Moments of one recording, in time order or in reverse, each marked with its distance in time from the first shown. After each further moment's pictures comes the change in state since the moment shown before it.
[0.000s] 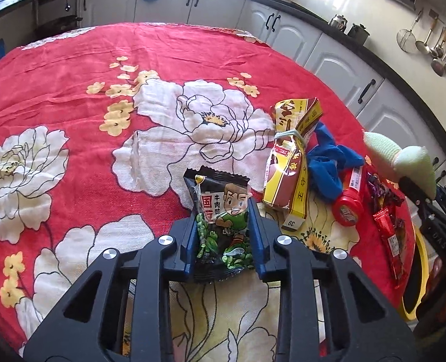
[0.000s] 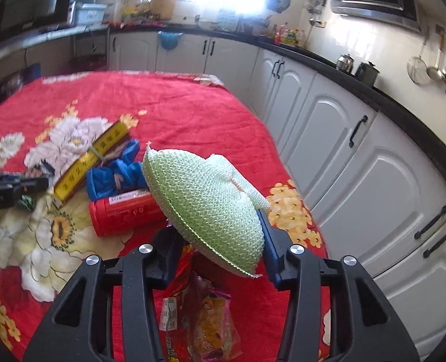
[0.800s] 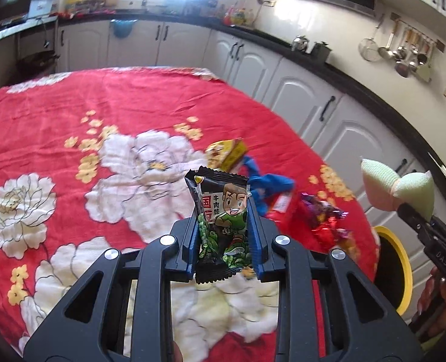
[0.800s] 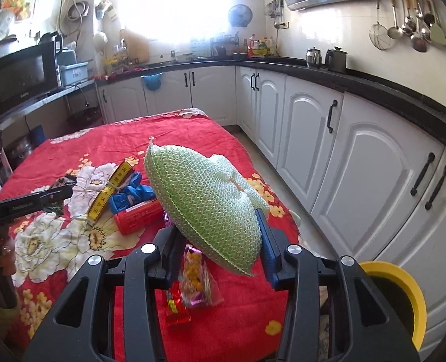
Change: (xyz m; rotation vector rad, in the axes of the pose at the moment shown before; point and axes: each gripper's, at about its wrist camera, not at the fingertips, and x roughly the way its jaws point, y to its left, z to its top) left arm -0.054 -0.055 0.005 0.093 -0.151 -0.107; right arm -0.087 -0.054 -0.034 0.219 -0.107 0.063
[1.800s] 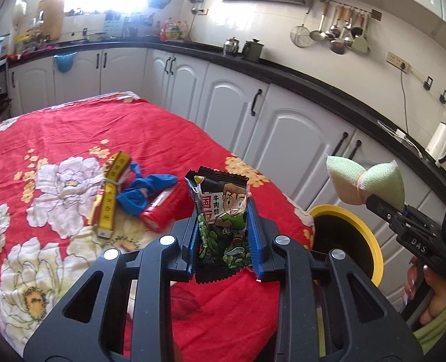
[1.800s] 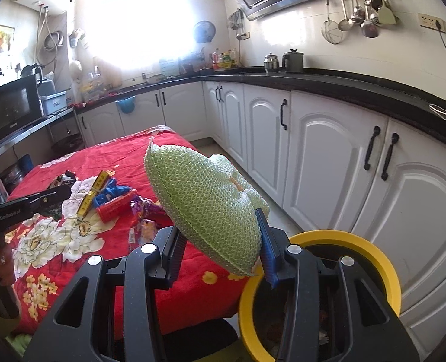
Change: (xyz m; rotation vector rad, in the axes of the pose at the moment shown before) left arm -0.031 -0.112 -0.028 0.193 -0.055 -0.169; right arm -0.084 -0.063 -0.044 0.121 -0.079 -0.093
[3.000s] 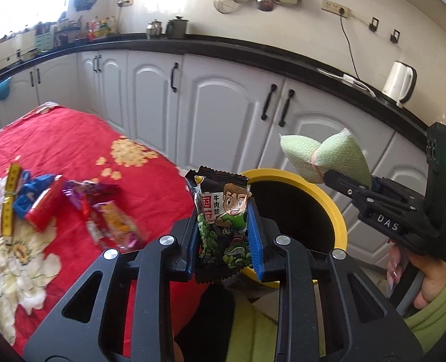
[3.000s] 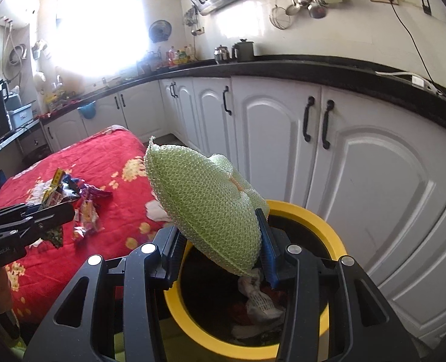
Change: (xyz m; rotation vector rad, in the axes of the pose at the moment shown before) left arm 0.051 -0.137 -0.035 0.224 0.105 -0.184; right arm -0.031 -0.086 -0.044 0.113 0.038 -0.150
